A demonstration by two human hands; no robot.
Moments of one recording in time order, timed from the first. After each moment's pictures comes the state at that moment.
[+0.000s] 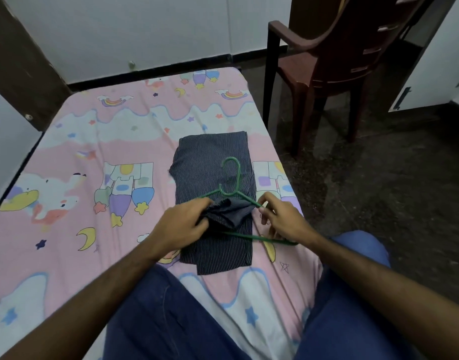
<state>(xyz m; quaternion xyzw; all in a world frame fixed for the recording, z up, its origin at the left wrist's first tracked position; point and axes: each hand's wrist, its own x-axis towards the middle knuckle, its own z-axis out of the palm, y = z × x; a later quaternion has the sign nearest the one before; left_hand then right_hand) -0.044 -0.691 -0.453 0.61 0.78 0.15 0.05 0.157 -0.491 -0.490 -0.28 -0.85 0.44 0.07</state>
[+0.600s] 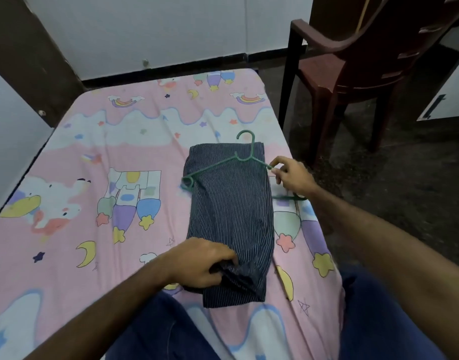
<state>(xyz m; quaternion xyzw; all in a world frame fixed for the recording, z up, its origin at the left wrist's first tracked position) -0.062 -0.677 -0.475 0.73 0.65 0.02 0.19 0.027 -0.344 -0.509 -0.30 -0.86 0.38 0.14</state>
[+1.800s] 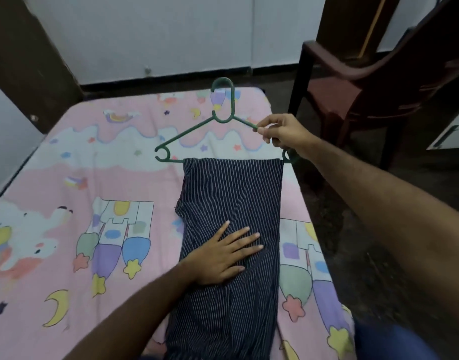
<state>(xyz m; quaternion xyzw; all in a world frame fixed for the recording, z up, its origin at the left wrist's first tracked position) -0.154 -0.560 -0.562 0.77 0.64 -0.04 0.00 -0.117 -0.245 -0.391 -0.21 -0.79 0.56 0.15</state>
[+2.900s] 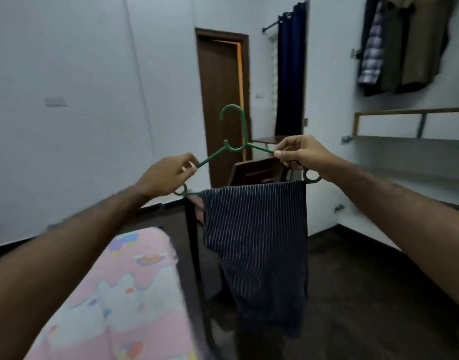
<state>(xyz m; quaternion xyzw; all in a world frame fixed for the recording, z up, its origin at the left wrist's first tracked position) -0.056 -0.297 -0.107 0.70 0.65 0.26 -0.13 0.274 -0.149 -0.094 -0.25 -0.80 0.38 0.38</state>
